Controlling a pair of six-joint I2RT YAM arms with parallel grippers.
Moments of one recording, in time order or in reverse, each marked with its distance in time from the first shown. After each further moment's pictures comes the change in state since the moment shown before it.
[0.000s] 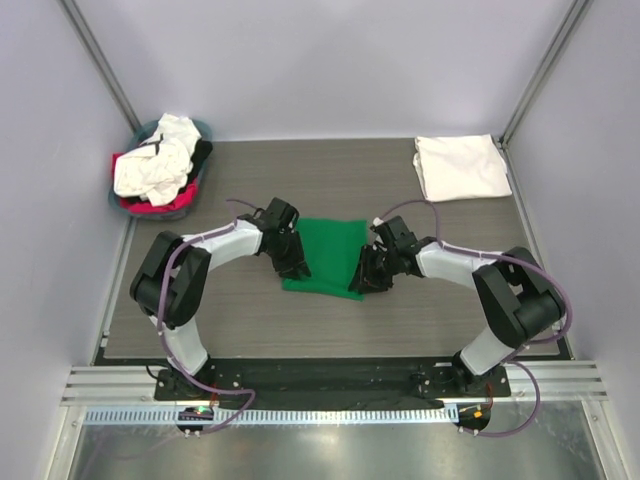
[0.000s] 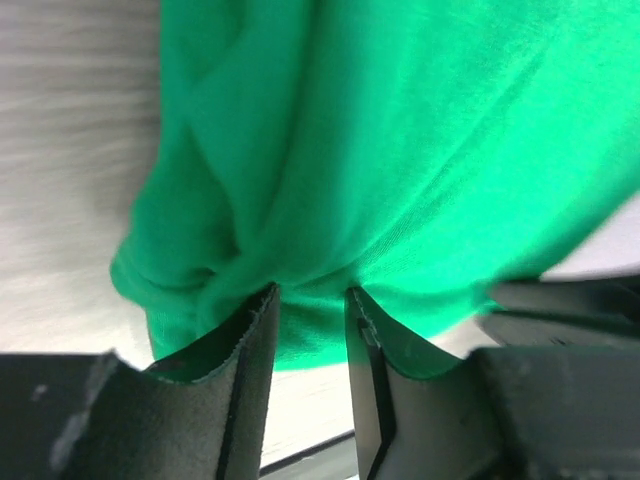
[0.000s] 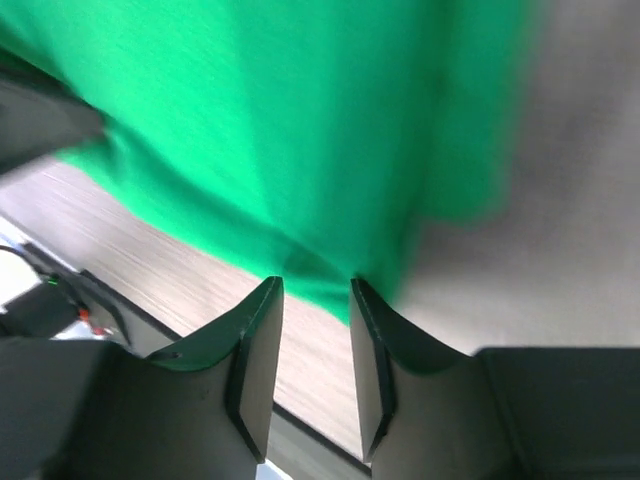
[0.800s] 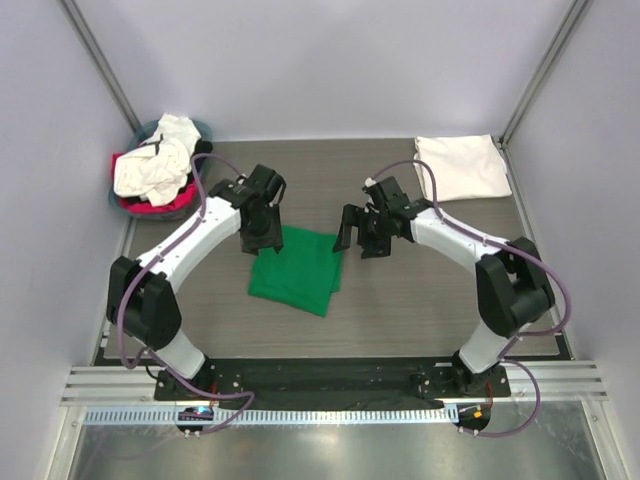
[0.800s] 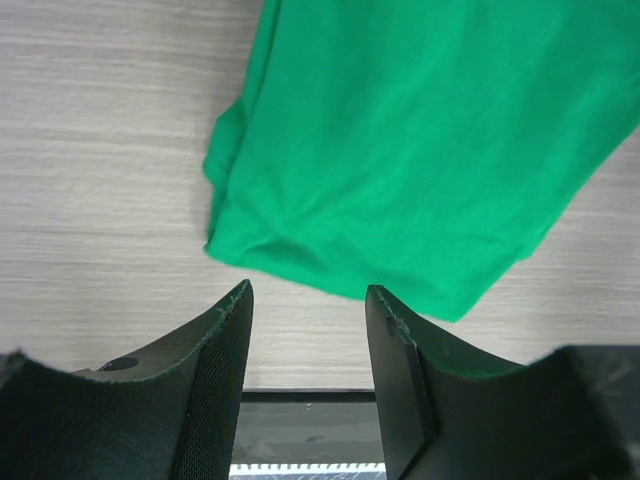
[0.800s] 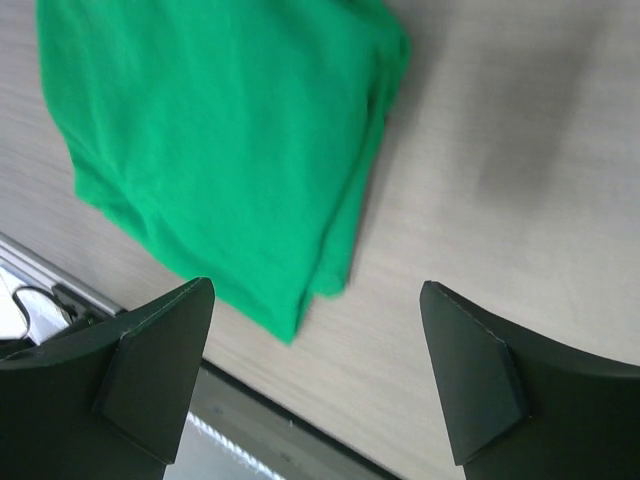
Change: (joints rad) left arm 0.014 -0.174 0.341 -0.584 -0.373 0.206; right arm 0.004 0.026 0.354 -0.271 0.108 -0.074
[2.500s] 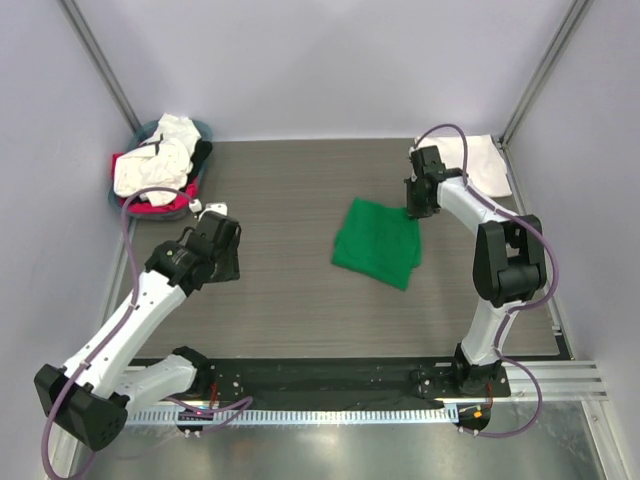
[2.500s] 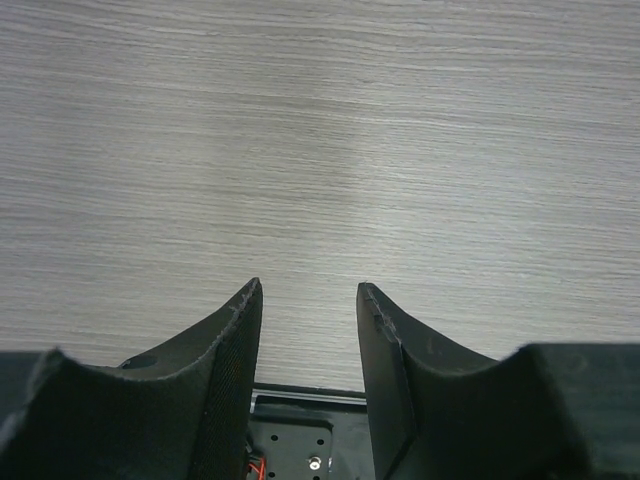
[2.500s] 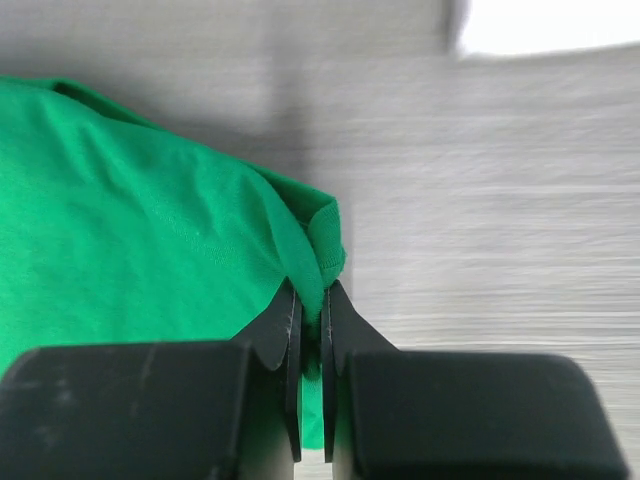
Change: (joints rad) left arm 0.006 -0.607 -0.399 0.029 -0.234 0.108; right arm -0.304 0.213 0.248 -0.095 0.397 -0.434
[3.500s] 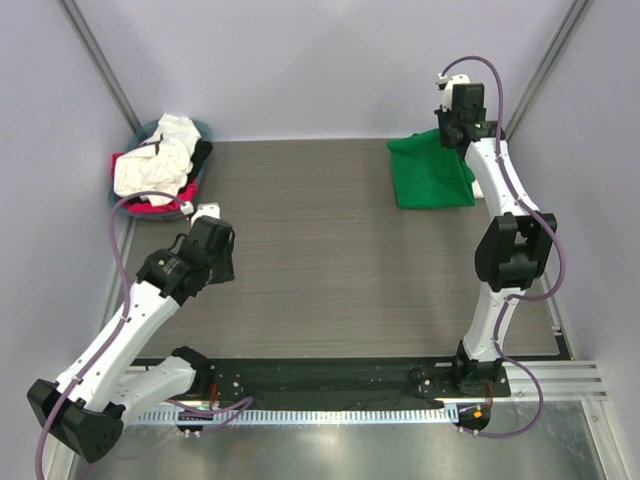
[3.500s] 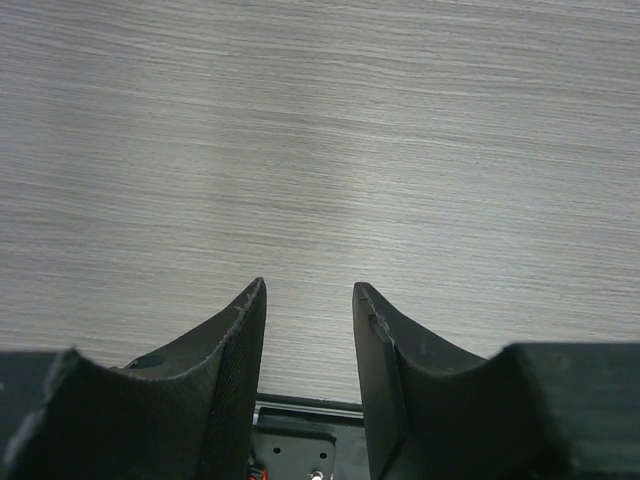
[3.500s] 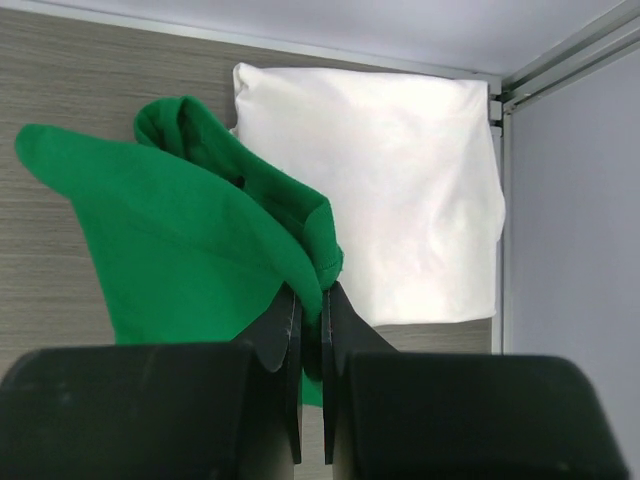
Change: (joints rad) left arm 0.000 -0.064 -0.025 0.016 -0.042 -0.005; right arm -0.143 0.121 0.538 0.039 0.081 -0.364
